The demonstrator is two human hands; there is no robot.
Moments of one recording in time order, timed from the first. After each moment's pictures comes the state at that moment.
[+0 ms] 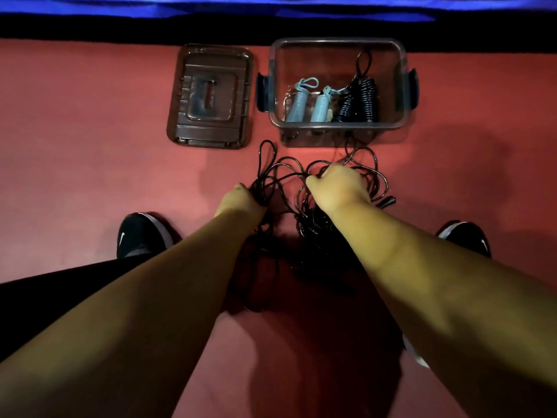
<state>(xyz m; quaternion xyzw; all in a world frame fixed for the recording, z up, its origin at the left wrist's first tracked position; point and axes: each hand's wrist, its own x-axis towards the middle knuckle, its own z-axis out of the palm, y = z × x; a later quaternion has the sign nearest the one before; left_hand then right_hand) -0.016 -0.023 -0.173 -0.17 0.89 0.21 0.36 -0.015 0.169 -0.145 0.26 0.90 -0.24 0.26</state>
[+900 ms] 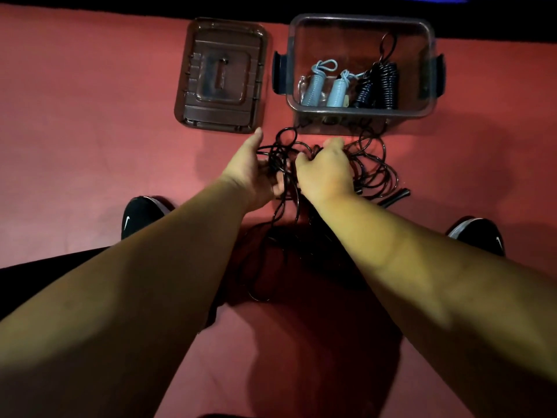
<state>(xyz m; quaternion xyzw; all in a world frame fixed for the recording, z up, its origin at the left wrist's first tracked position) -0.045 -0.027 -0.159 -0.40 0.40 0.74 0.36 -0.020 0.111 -0.145 0.30 0.86 -0.39 0.14</state>
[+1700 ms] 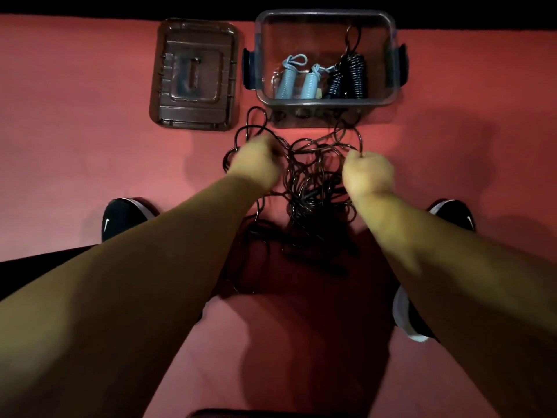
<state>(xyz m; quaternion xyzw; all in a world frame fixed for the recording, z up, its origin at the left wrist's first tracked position) -0.033 0.014 -0.149 0.01 0.93 0.29 0.22 0.006 0.217 -0.150 0.38 0.87 -0.27 0.16</state>
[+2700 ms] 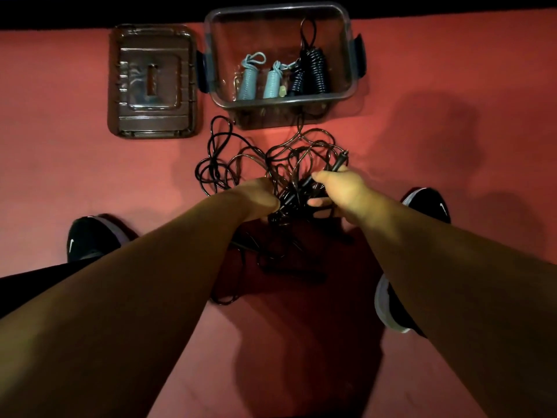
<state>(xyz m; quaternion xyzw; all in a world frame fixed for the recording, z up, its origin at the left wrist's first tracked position) -0.005 0.056 -0.154 0.02 0.82 0.22 0.53 0.043 0.250 -0.175 0.47 0.60 -0.59 0.25</state>
